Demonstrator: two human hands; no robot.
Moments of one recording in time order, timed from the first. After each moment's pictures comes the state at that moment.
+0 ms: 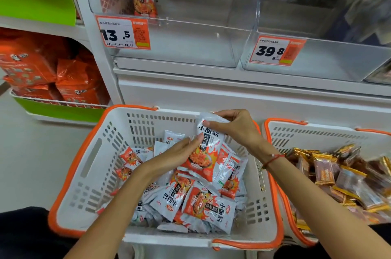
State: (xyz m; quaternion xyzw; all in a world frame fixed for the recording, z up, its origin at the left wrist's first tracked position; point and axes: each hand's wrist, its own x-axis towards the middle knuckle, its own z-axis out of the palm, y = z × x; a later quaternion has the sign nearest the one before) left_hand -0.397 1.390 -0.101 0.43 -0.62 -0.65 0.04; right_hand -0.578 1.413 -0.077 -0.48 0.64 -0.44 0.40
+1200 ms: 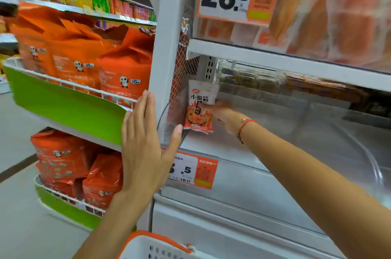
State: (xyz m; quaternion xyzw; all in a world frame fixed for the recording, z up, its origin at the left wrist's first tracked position) left_hand -0.318 1.147 -0.002 0.53 -0.66 0.12 0.52; right_hand -0.492 1.051 0.063 -0.52 0.65 -0.42 0.37
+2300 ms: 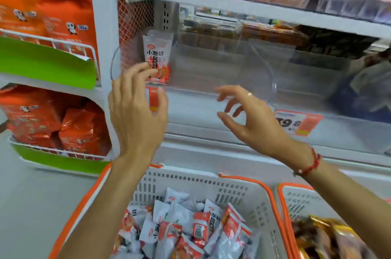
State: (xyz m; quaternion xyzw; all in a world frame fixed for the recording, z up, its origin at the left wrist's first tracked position) left_hand -0.377 1.259 0.010 0.45 -0.65 0.07 0.60; right_hand -0.591 1.321 0.042 -0.78 0.54 -0.32 -0.03
